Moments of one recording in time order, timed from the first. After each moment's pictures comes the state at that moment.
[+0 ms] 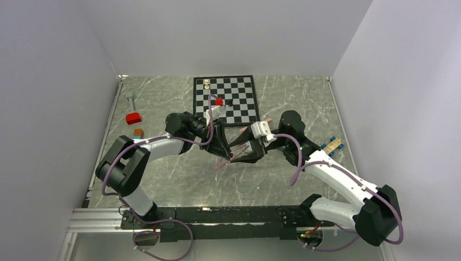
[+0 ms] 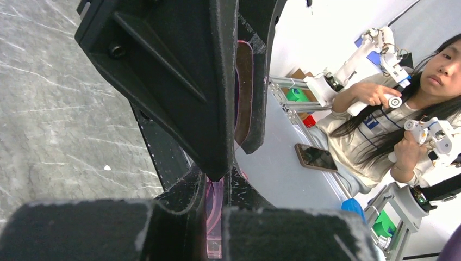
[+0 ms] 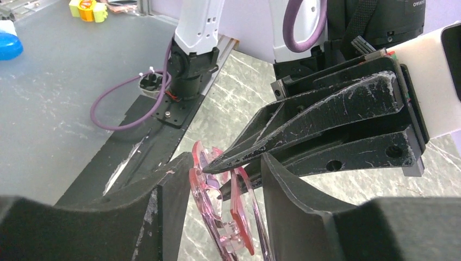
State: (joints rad) left arm -0.58 1.63 0.85 1.52 1.55 -1.30; right arm 0.62 1.09 0.76 0.31 -1.23 -0.26
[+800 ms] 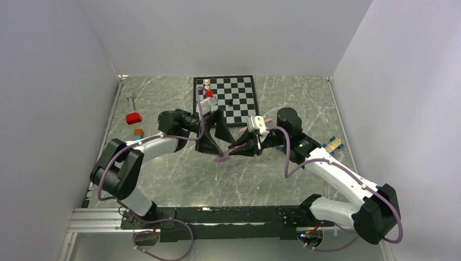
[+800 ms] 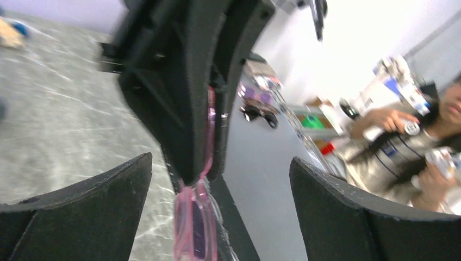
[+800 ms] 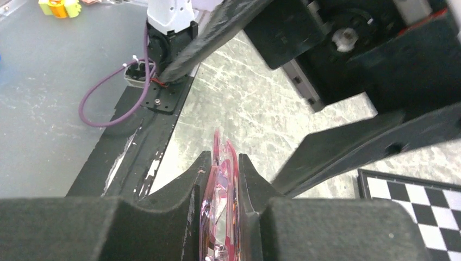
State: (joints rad) left arm -0.55 1.58 0.85 1.51 1.49 -1.30; right arm 0.61 1.11 0.81 0.12 -1.14 -0.30
